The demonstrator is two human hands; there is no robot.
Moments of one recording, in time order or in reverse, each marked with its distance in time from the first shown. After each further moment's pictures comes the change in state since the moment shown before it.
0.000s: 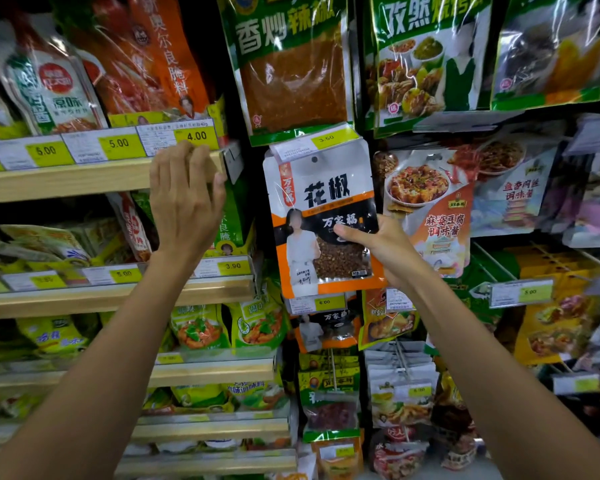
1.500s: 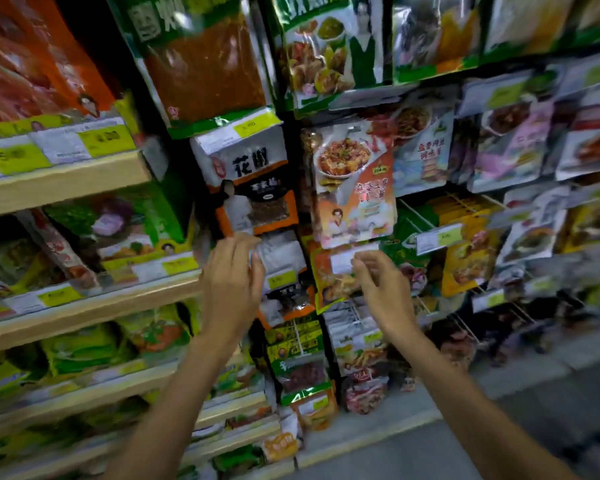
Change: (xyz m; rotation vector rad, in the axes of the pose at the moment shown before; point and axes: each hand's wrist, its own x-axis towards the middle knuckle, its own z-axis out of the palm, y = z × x) left_hand -0.075 0.121 -0.057 -0.678 -0.430 -0.109; right_hand -0.132 0.040 -0.024 -0.412 0.418 0.059
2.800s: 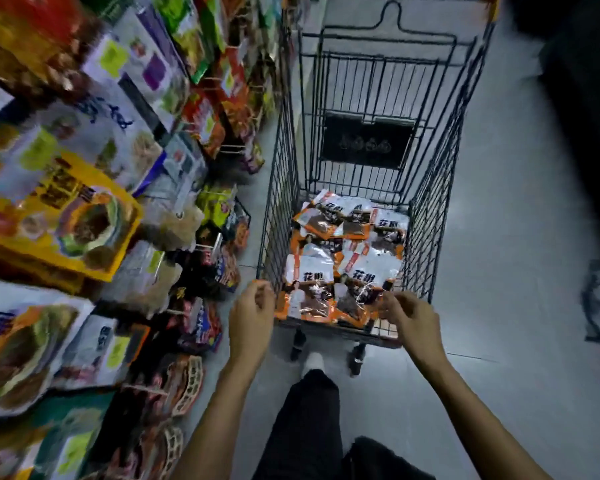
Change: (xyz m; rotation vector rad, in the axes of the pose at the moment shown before) left_hand -0.071 0.629 0.547 -0.753 -1.229 -0.100; right_hand -0.142 0.385 -0.596 -0.161 1.037 0.961
